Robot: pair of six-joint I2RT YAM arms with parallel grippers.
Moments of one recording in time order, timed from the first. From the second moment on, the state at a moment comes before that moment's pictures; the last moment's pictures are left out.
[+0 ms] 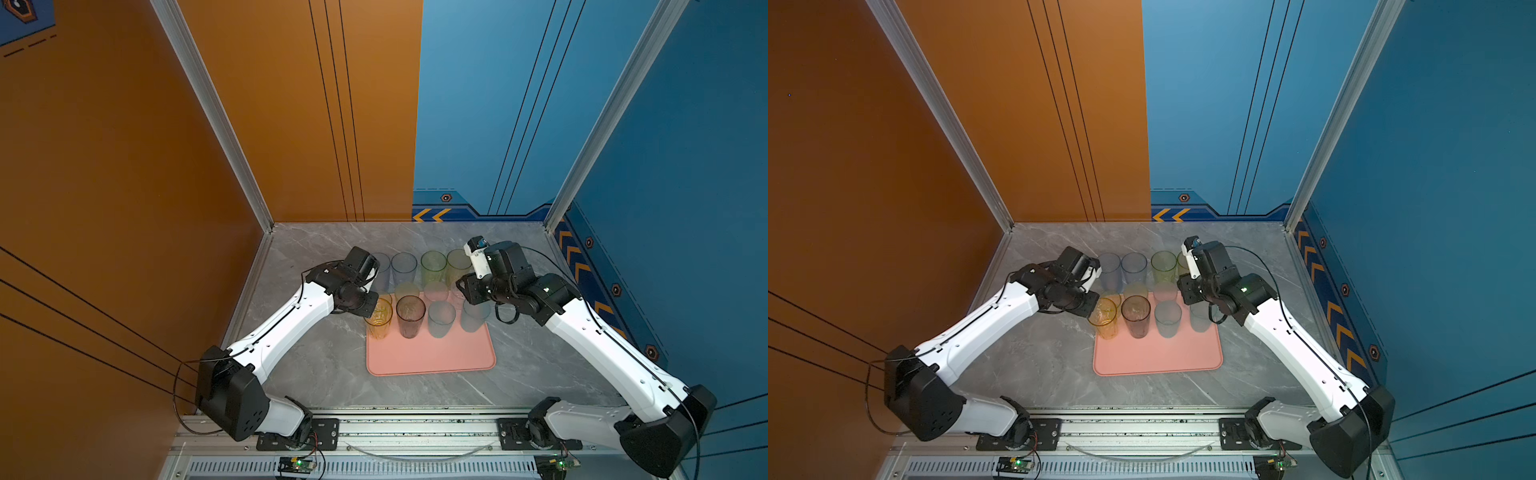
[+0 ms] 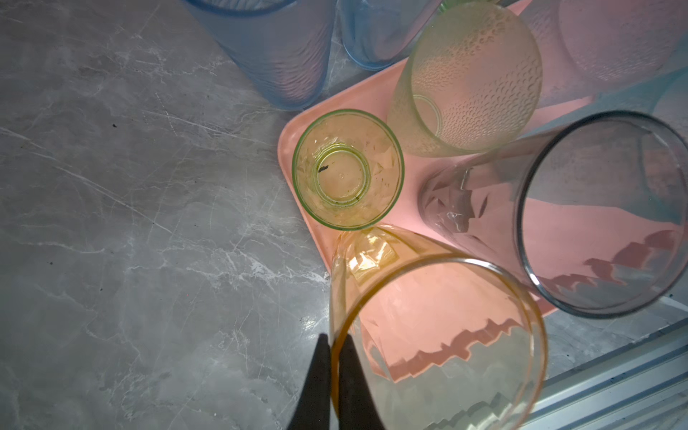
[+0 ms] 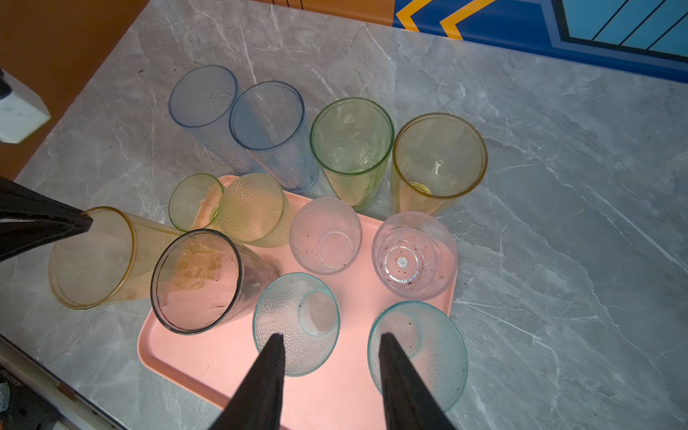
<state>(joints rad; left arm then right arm) -0.53 1.43 1.26 -1.00 -0.02 -0.17 0.56 1.24 1.26 -0.80 0.03 0.20</state>
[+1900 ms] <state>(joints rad) -0.48 1.50 1.25 -0.88 0.00 -0.13 0.55 1.31 1.29 -0.81 0.03 0.21</state>
